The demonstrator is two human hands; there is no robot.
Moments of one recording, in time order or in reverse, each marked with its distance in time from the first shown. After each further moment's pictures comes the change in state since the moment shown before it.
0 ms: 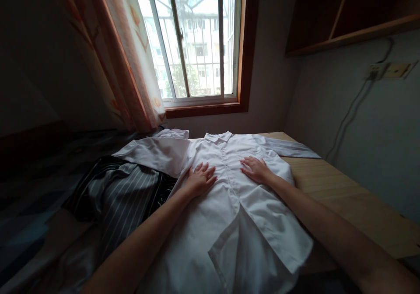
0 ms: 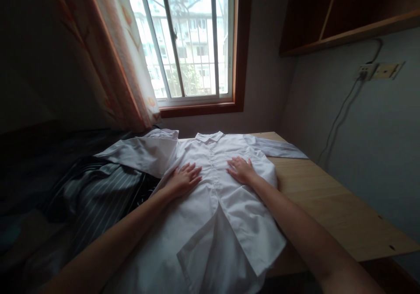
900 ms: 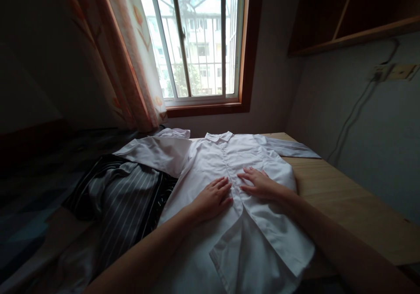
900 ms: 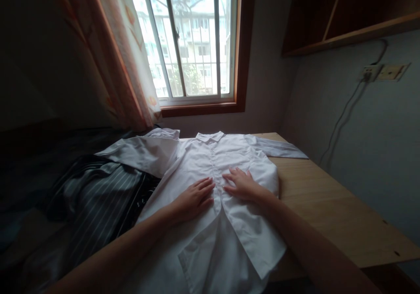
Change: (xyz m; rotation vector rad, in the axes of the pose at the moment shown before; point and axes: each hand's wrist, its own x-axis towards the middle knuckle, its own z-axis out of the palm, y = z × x) left_hand -0.041 0.046 0.010 -0.169 0.040 0.406; right_hand -0.048 -0.030 -0.014 0.053 -0.196 -0.093
